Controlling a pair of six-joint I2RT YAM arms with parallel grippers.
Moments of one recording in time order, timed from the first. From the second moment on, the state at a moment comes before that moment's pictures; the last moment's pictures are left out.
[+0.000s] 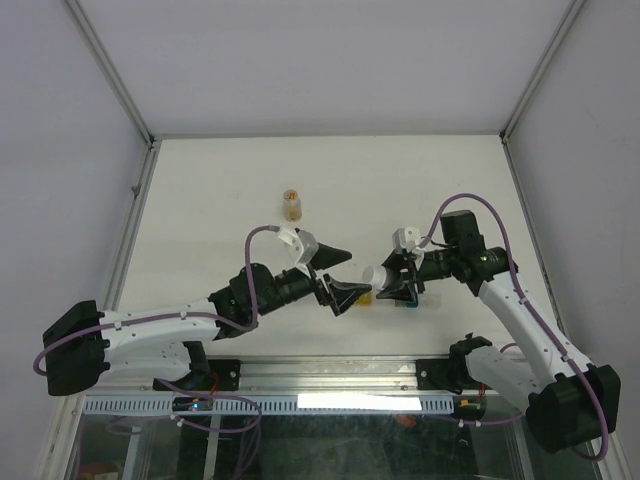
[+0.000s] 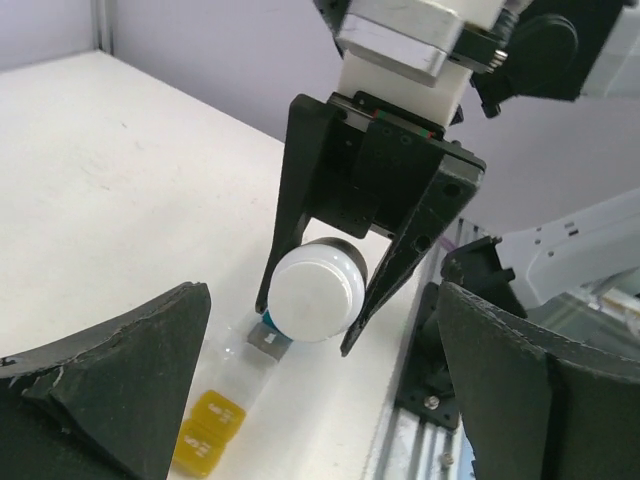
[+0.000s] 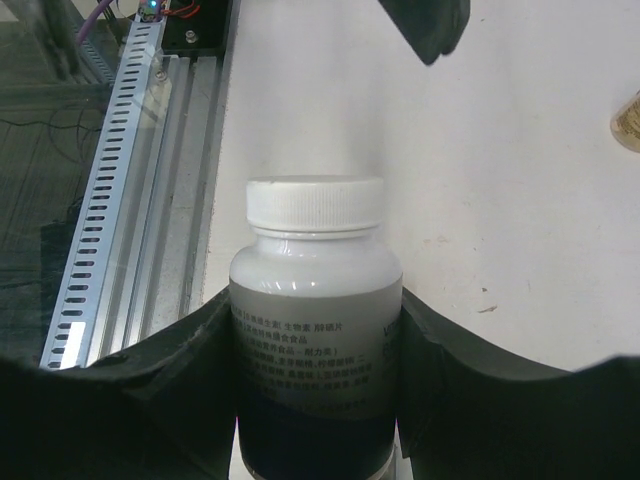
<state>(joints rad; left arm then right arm) -1.15 1.12 0.55 0.71 -0.02 -0.37 0.31 0.96 0.75 -0.70 -1.16 -0.85</state>
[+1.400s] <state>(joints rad) -1.03 1.31 0.66 0.65 0.35 -0.23 0.31 0.96 0.75 -0.76 -1.16 -0.93</state>
